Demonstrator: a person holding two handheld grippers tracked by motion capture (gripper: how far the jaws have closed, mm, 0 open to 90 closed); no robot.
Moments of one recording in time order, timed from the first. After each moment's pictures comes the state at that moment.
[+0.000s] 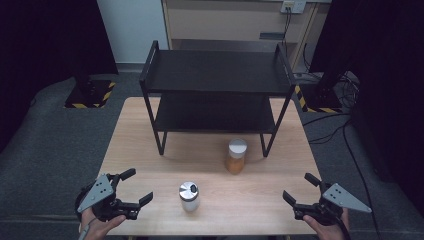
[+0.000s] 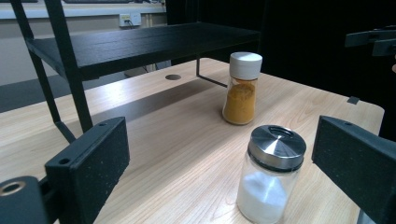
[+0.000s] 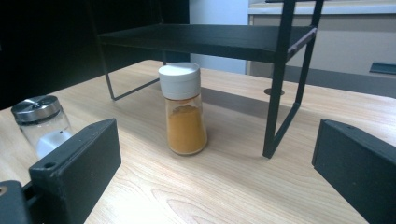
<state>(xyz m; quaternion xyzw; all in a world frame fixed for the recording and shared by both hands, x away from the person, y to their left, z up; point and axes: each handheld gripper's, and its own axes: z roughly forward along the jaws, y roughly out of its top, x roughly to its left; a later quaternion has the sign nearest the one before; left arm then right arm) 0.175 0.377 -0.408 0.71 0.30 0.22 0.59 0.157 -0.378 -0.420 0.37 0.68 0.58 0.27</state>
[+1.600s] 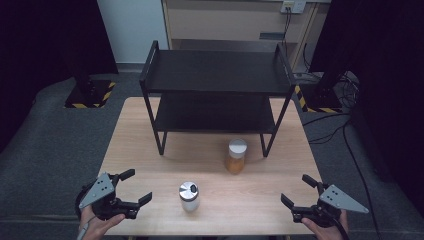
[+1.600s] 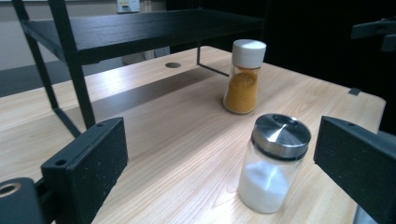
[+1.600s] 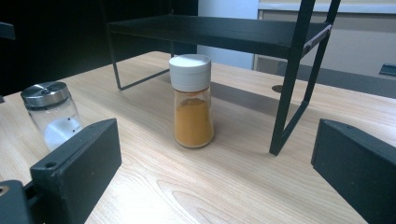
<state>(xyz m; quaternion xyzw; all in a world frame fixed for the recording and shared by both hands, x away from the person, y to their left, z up) 0.184 0.381 -0.403 0.72 0.31 0.20 0.58 0.158 -0.376 -0.417 0.35 0.70 0.57 0.26</state>
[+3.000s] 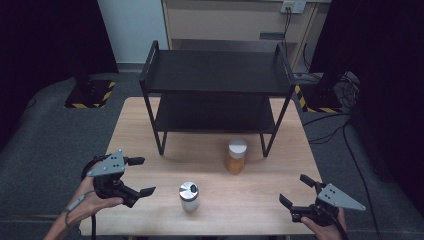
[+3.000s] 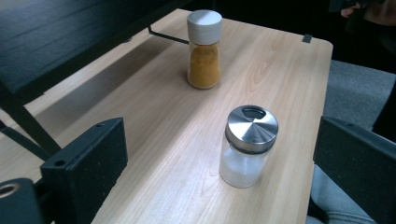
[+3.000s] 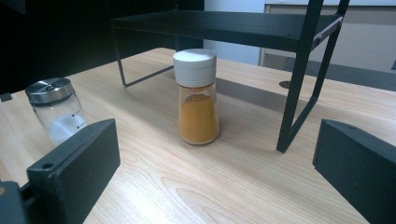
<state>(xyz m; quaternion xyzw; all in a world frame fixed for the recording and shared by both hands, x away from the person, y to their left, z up) 0.255 0.373 -0.311 0.84 0.21 0.12 0.49 0.166 -0.377 -0.420 0.35 0.70 0.57 0.25</state>
